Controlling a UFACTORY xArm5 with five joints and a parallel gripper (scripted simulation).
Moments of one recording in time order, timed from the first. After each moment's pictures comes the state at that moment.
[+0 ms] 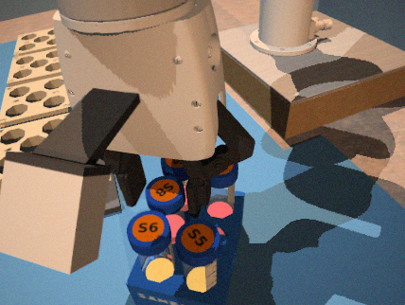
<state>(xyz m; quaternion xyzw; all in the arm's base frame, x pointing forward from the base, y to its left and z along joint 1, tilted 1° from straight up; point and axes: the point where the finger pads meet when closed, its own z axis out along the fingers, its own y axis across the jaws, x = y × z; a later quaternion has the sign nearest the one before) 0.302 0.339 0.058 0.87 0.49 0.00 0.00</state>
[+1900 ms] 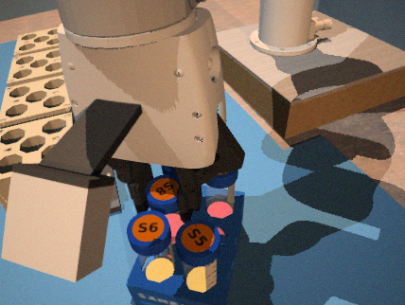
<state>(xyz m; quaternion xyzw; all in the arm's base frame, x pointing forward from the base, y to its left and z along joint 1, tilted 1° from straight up) 0.302 0.339 0.051 0.87 0.49 0.00 0.00</state>
